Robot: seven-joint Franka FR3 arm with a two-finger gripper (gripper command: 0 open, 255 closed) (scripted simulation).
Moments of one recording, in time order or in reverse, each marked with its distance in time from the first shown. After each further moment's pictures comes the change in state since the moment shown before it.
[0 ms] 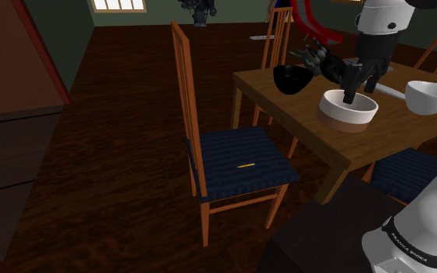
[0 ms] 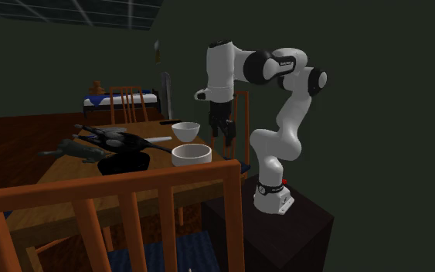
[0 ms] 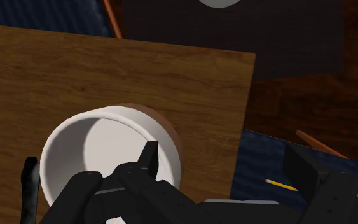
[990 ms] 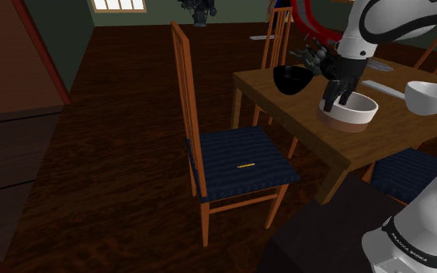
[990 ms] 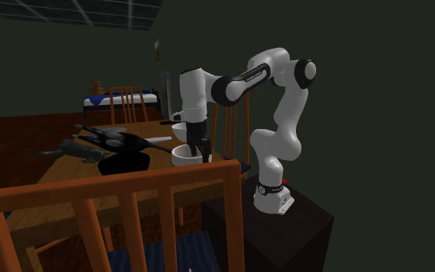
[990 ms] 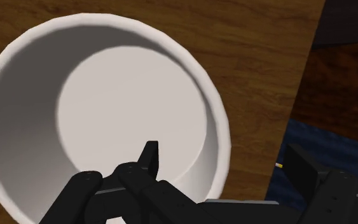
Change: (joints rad) arm -0.010 0.201 -0.200 -0.065 -0.004 0.317 -0.214
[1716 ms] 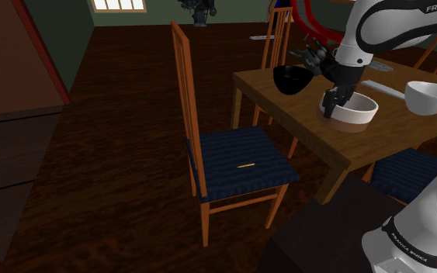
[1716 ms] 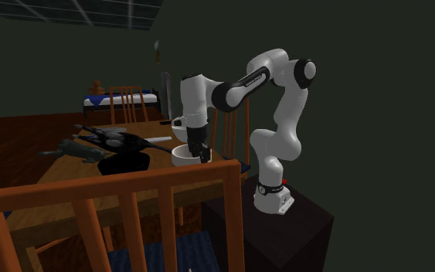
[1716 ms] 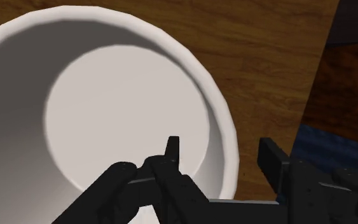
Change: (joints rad) arm -0.002 0.007 -0.006 -0.046 -0.005 0.053 -0.001
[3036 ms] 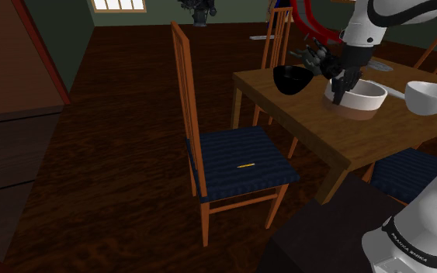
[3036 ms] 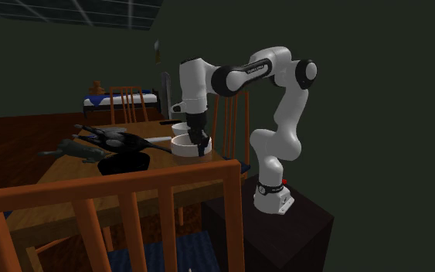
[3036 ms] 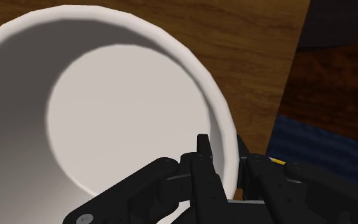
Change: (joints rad) arm 0.003 -0.023 0.012 0.116 0.009 -0.139 -0.002
